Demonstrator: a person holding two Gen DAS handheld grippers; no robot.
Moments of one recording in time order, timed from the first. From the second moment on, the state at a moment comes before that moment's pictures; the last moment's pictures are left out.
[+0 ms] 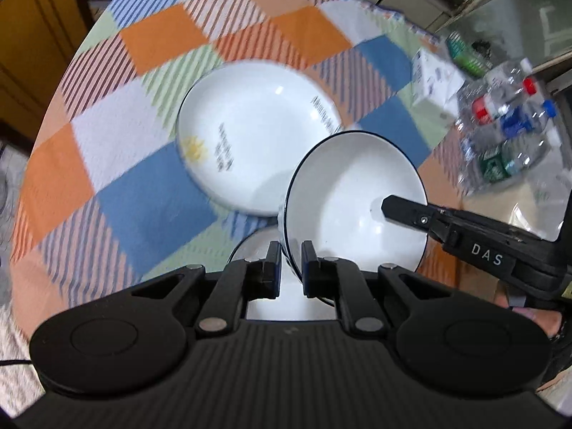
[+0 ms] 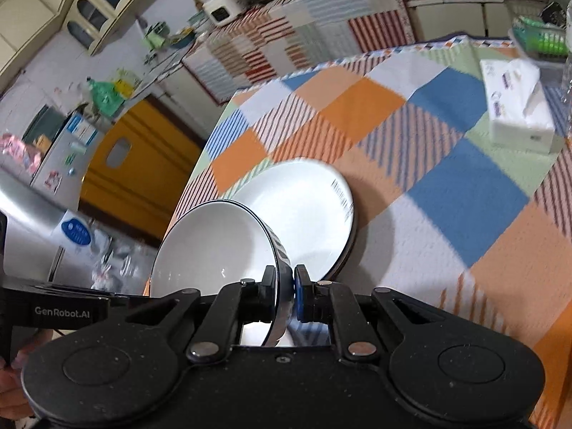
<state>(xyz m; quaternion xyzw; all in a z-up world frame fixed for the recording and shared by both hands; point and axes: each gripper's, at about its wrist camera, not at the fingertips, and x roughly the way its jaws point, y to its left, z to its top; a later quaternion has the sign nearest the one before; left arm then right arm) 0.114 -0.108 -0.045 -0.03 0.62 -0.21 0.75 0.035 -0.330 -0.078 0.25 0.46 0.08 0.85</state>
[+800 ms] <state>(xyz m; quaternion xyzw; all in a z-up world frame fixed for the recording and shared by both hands) 0.107 -0.097 -0.098 0.00 0.70 -0.17 0.69 0.020 -0.247 -0.109 0.05 0.51 0.09 0.85</state>
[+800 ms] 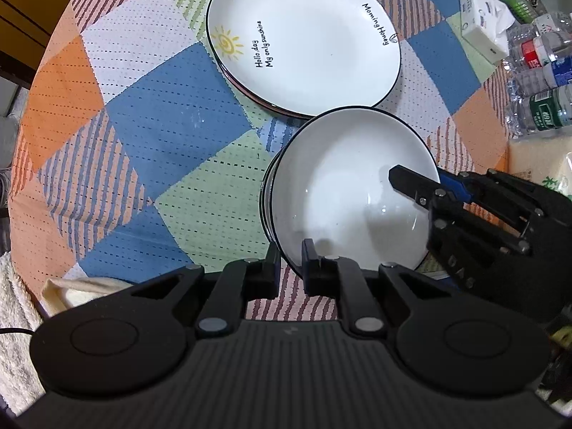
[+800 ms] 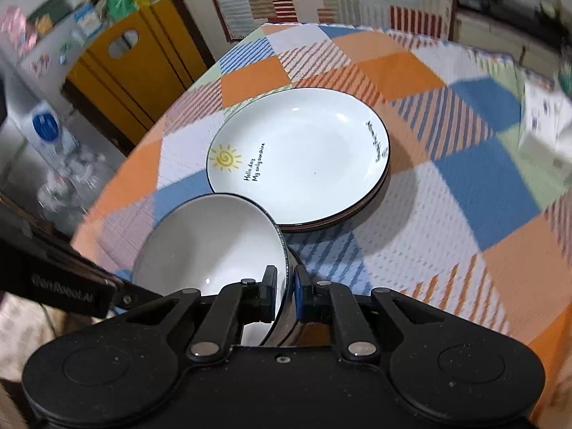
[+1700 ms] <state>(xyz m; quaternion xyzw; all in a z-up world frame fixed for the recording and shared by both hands) 0.106 -0.057 -0.095 -0.01 0.64 -0.22 0.74 -0.033 -0.255 -0.084 -0.06 0.40 0.20 0.89</state>
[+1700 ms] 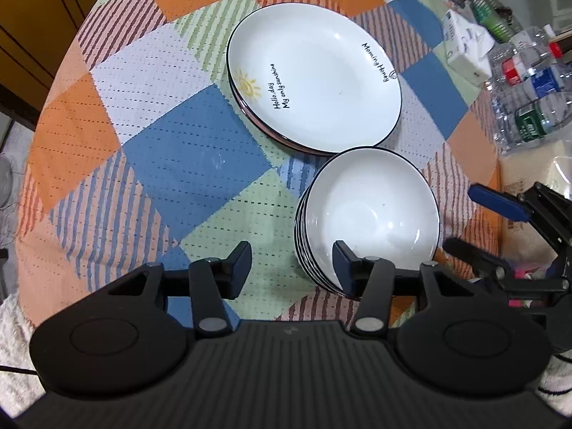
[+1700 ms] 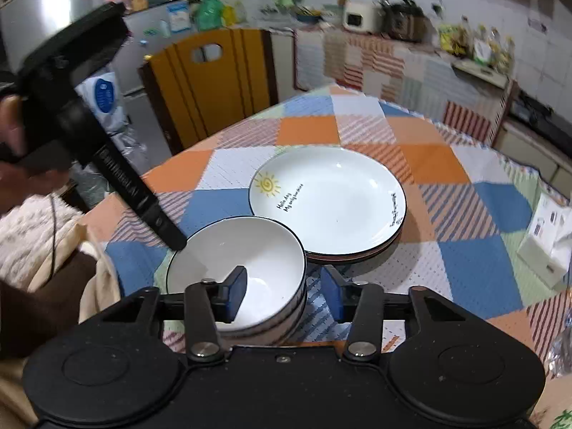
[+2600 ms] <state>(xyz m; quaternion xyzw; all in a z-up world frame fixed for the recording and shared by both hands) 0.090 -0.062 -0.136 -0.03 0.60 -0.28 0.75 -0.034 -0.240 -0.200 -0.13 0.44 0.28 0.84</state>
